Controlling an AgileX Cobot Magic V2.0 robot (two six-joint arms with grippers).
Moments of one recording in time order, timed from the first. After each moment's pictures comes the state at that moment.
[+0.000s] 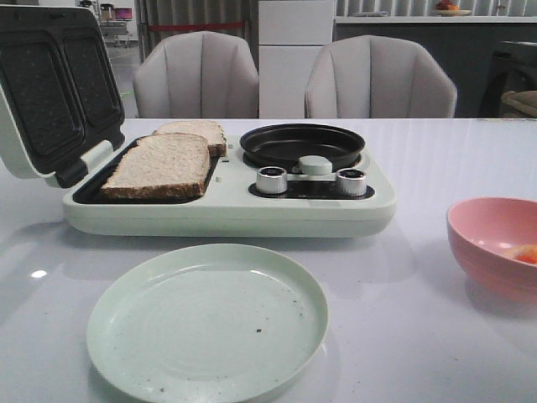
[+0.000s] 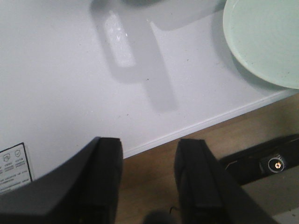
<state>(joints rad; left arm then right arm) -0.75 0.81 -0.80 0.39 1.19 -0.38 0.41 0.57 -0.59 0.13 0.80 -0.06</state>
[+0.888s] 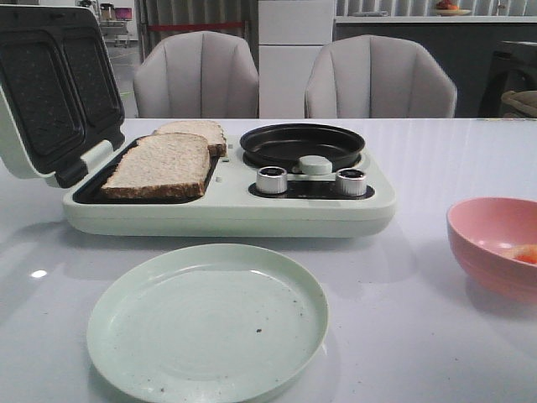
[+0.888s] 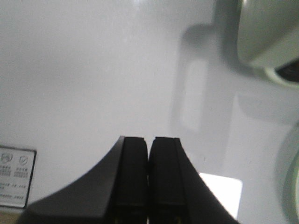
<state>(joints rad) 0.21 1.36 -1.16 -0.21 1.01 0.14 0.41 0.57 -0.59 0.13 0.80 -0.06</state>
